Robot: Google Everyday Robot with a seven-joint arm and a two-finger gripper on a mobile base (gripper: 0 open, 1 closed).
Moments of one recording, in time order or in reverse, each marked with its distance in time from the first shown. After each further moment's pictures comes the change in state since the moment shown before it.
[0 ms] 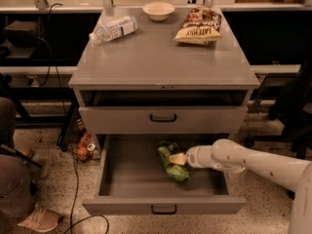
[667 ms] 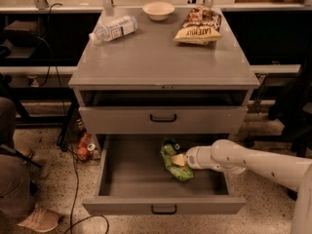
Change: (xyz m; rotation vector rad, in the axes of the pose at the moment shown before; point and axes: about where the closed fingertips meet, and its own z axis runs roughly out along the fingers) arm 0.001 0.011 -0.009 0.015 0.012 -0.033
